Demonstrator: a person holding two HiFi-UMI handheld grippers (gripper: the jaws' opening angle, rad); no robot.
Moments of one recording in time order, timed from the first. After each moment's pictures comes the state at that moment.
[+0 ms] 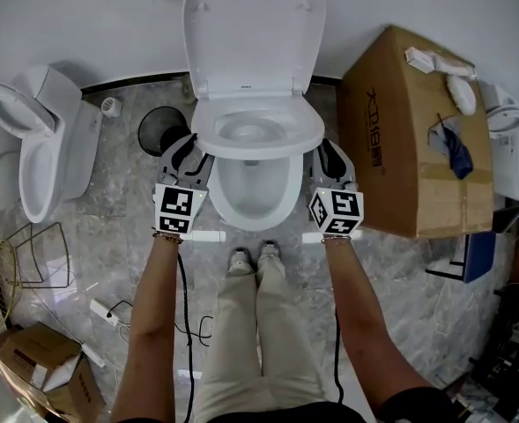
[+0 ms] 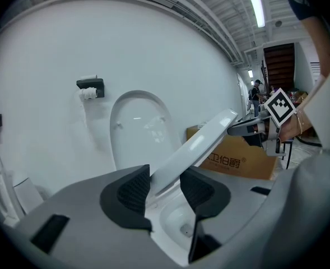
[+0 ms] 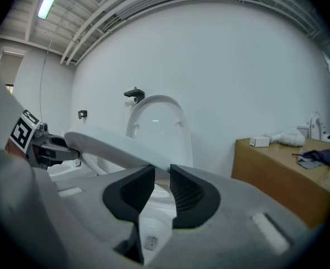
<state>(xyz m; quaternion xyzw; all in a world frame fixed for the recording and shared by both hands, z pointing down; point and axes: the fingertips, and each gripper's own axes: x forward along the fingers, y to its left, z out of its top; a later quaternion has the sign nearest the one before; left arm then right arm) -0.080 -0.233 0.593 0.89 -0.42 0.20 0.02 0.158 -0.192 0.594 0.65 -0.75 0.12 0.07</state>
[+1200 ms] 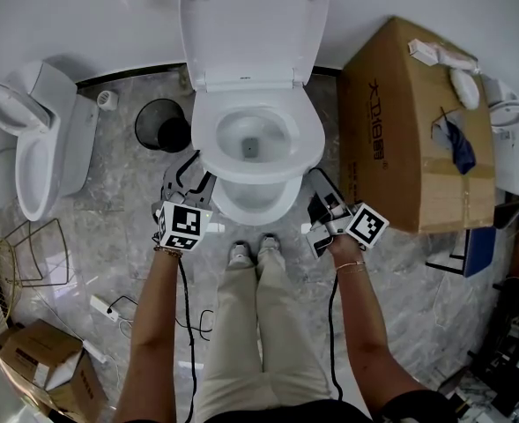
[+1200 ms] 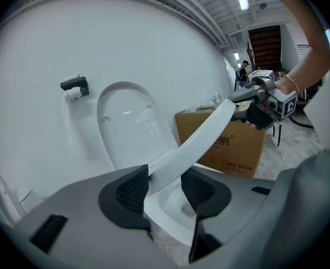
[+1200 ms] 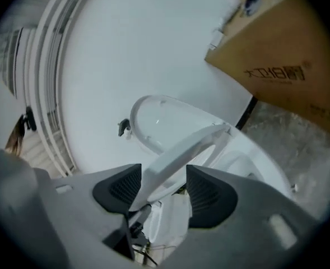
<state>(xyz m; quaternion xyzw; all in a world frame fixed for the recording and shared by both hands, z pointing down) -0.086 -0.188 0.636 0.88 -0.38 0.29 -0.02 0.135 -0.126 0.608 0.44 -0.67 0.53 -0.27</state>
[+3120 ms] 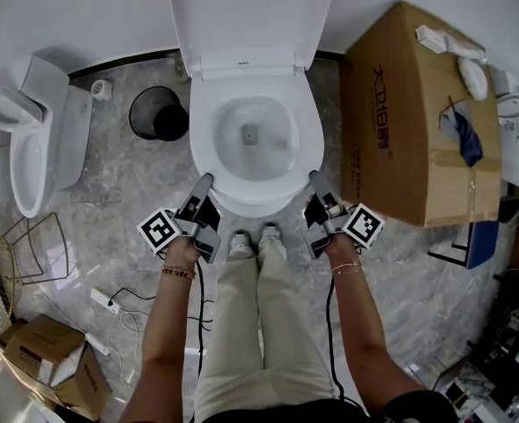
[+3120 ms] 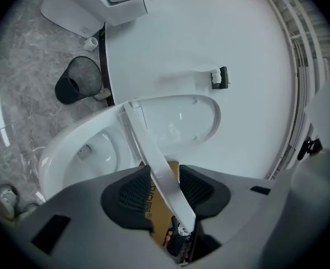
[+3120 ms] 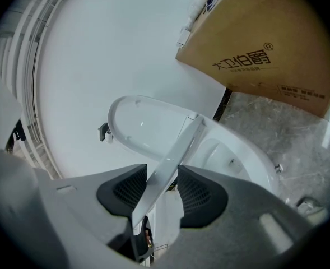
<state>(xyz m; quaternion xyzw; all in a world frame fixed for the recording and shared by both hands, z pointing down) -0.085 -0.141 0.672 0.62 -0.32 -0.23 0.68 0.135 -0.110 0.661 0.46 -0.60 0.58 -0.29</state>
